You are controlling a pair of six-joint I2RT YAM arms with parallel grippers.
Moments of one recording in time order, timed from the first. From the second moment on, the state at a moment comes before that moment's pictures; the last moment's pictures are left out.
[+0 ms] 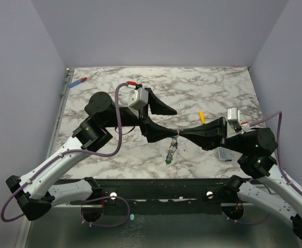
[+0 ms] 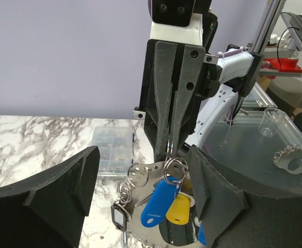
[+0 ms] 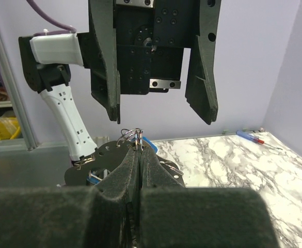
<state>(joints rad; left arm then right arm) -0.83 1.06 1.21 0.08 0.76 -0.22 0.77 0.65 0.77 0.31 -0.60 0.19</state>
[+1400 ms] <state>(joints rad) -0.84 1.12 1.18 0.25 0.80 -0.18 0.77 0.65 0.79 0.21 -0.50 0.16</state>
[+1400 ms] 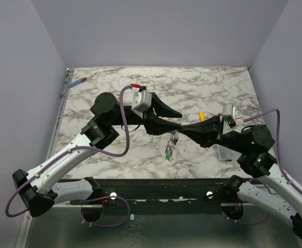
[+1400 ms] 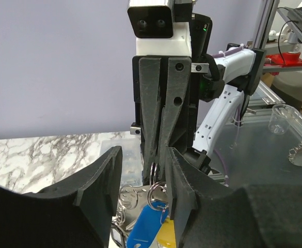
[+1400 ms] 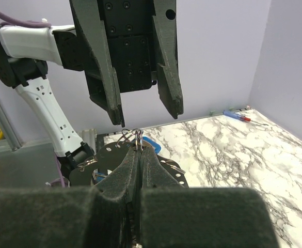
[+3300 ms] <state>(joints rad) -0.84 1.16 1.33 -0.13 0.82 0.05 0.76 0.69 0.90 0.02 -0.54 0.09</state>
